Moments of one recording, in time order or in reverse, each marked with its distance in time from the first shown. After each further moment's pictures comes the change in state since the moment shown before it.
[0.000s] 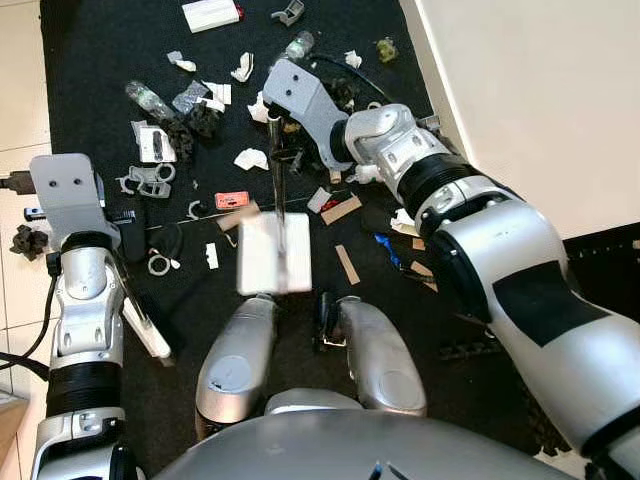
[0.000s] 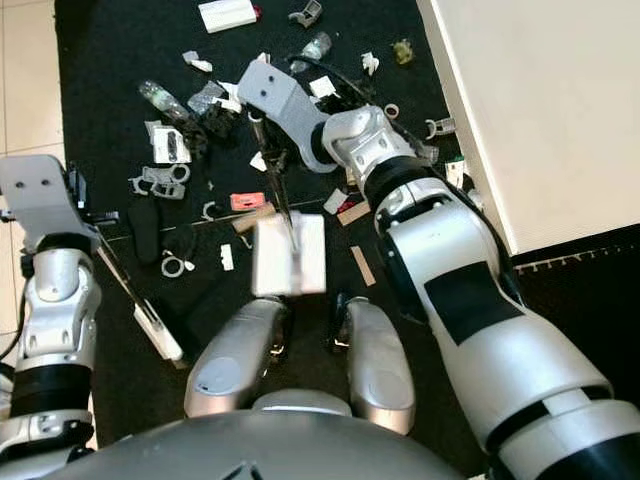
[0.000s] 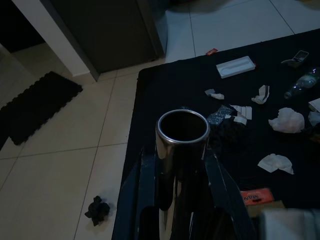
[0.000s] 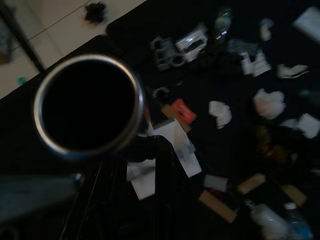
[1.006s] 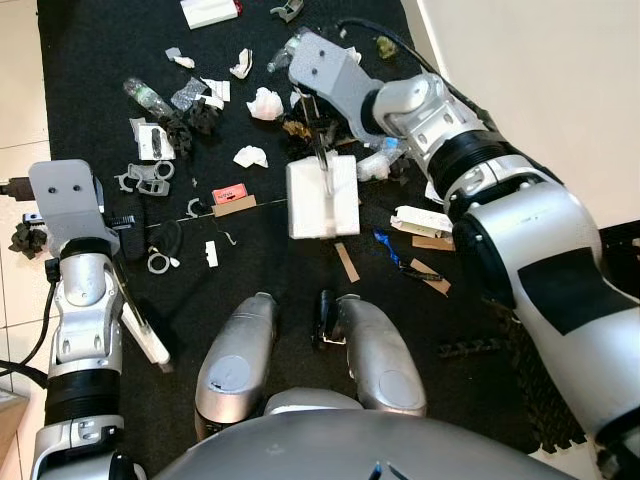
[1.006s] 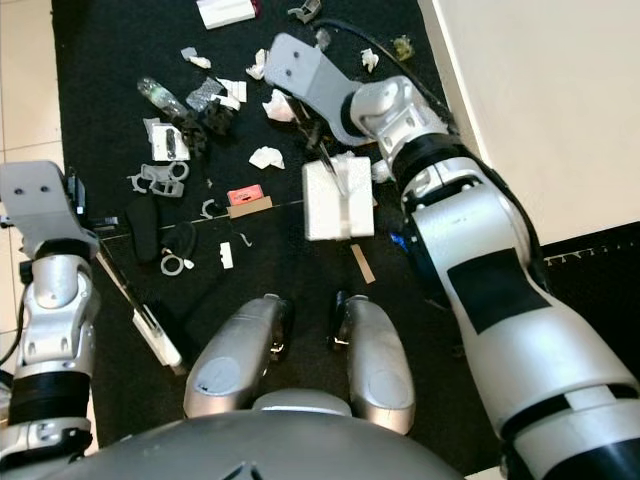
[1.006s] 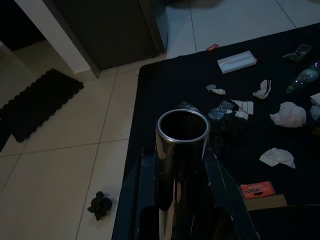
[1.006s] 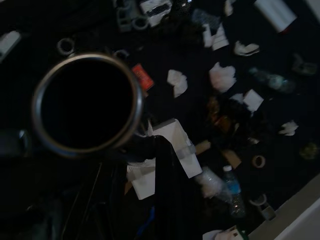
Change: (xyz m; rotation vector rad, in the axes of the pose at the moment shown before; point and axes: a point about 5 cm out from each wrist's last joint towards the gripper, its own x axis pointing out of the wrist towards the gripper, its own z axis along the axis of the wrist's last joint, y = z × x) left arm -0.007 0.003 -0.005 0.009 0.010 0.006; right arm -0.029 -0.032 -0.007 -0.163 0.156 -0.071
